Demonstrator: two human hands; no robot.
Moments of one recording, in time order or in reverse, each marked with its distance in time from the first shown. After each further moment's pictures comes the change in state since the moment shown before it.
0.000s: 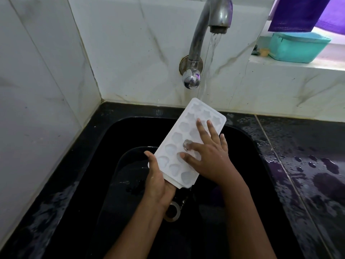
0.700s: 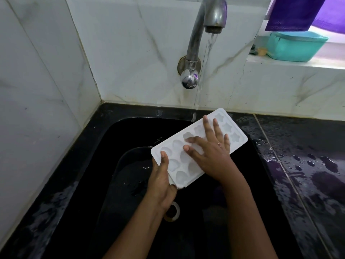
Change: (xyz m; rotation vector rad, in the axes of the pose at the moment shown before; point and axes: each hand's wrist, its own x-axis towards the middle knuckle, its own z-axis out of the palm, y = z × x) left_hand -0.010 -0.002 0.006 0.062 -0.057 0.027; right_hand 0.001 0.006 -0.001 0.145 0.059 0.022
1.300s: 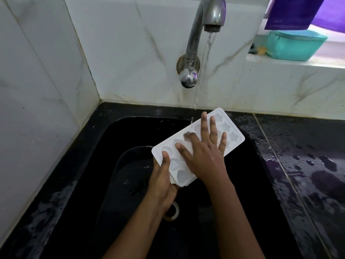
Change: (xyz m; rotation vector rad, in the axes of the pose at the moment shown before) left_hand 0.001 -0.003 0.003 -0.007 0.001 0.003; right_hand -0.001 -0.015 0.017 -0.172 0.133 0.040
